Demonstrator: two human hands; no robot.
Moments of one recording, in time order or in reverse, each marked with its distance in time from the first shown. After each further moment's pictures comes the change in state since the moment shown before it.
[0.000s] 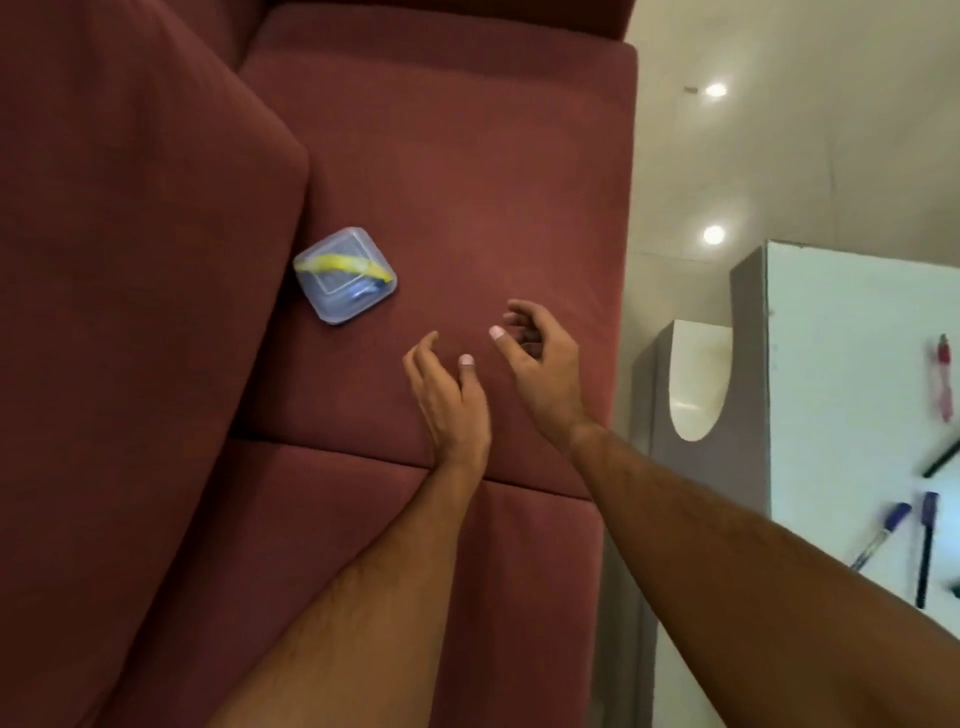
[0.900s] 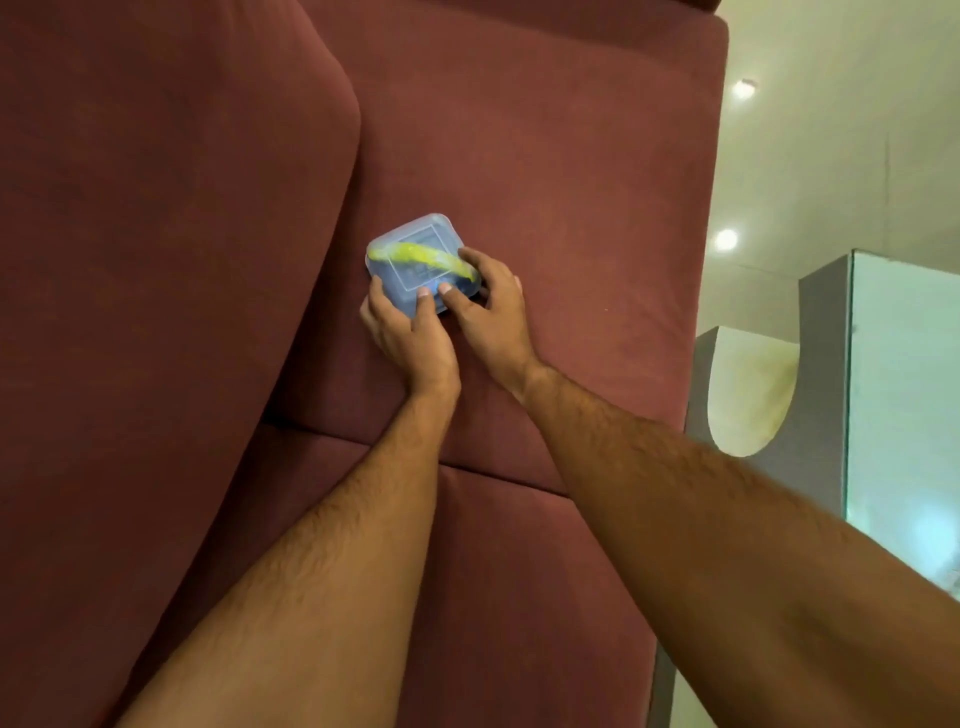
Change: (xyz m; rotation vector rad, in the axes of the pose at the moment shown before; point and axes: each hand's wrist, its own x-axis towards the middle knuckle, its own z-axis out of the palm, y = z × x) left_hand 0.119 -0.038 -0.040 -0.239 0.207 -0.250; right_hand 0.043 -0.009 0.140 -0.088 -0.152 0.000
